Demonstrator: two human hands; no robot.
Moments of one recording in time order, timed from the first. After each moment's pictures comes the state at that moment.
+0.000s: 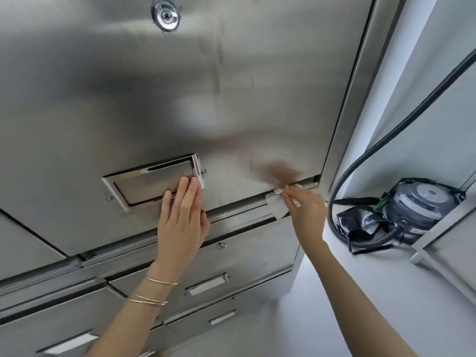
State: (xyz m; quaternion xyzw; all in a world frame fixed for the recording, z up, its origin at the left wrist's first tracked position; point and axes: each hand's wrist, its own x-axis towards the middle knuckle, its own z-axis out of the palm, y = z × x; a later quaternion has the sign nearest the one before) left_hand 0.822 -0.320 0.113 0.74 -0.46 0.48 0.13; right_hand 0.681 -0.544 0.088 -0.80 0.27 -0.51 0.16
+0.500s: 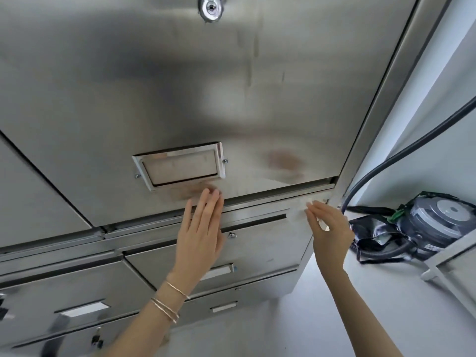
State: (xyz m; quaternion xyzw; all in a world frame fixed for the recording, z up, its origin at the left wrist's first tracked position) left_hand 0.787 -0.299 0.085 0.81 -0.46 0.36 0.07; right_hand 0.640 -0.515 0.080 -0.75 0.27 -0.54 0.26
